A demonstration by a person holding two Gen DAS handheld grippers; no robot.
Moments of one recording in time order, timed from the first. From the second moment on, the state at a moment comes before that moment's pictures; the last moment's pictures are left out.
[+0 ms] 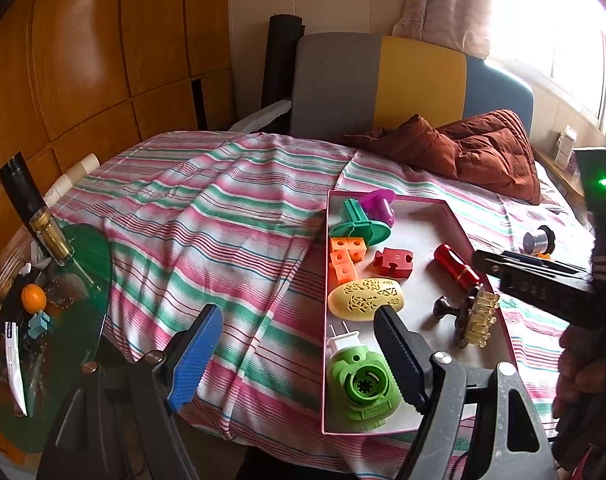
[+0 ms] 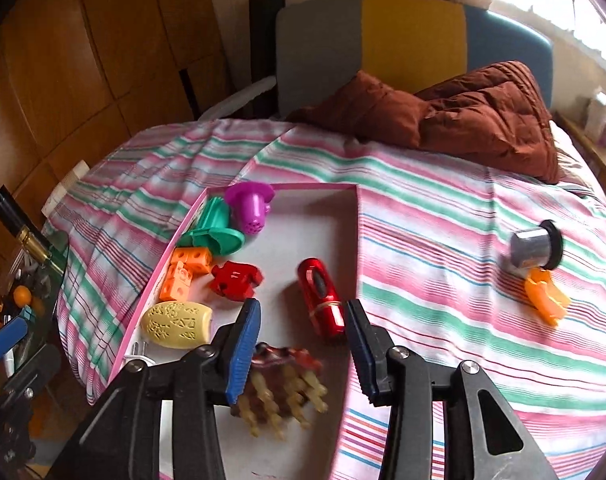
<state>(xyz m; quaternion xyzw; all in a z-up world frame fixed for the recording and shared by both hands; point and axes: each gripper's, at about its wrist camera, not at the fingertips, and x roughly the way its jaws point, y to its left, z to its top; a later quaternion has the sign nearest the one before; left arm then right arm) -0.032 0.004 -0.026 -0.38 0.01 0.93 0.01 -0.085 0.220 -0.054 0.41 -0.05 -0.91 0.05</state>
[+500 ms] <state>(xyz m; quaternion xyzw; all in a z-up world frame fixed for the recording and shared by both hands) -0.033 0.031 -0.019 -0.37 0.03 0.93 0.05 -0.044 0.318 -0.047 0.41 -0.06 -0.91 -0.05</state>
